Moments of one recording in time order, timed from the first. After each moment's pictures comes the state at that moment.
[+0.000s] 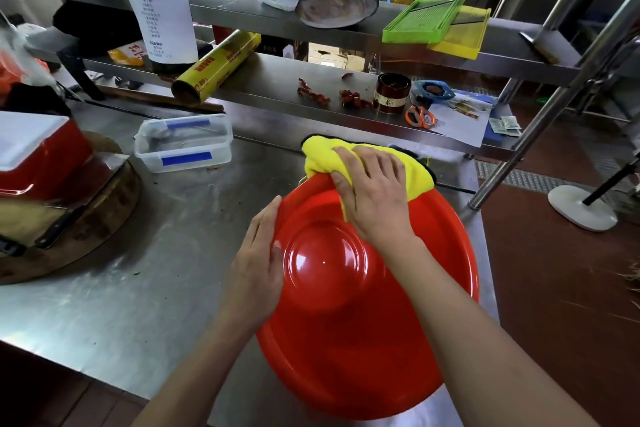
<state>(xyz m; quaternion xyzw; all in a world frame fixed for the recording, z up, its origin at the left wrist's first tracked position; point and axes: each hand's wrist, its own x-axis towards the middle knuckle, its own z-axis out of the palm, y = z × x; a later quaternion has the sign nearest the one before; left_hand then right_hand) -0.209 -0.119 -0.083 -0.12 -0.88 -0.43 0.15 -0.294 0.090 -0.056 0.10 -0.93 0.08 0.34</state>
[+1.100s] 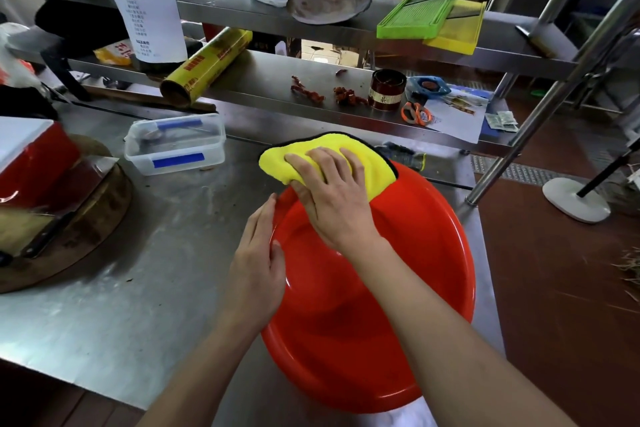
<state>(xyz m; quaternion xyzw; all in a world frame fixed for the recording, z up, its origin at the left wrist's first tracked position) -0.224 -0.112 -0.082 -0.11 -0.87 -0.44 0.18 -0.307 0.046 -0.066 0.16 -0.93 0.09 0.33</state>
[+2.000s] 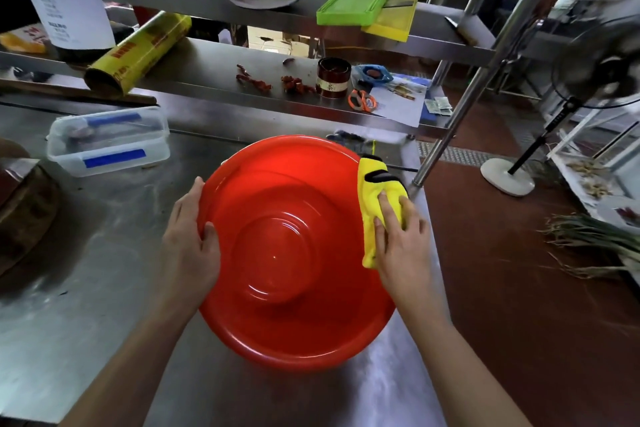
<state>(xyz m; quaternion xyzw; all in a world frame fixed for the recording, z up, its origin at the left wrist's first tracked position) -0.237 -0.124 -0.085 -0.04 -0.88 -0.44 0.16 -0.197 0.189 -0.131 -0.15 -0.96 0.06 0.22</state>
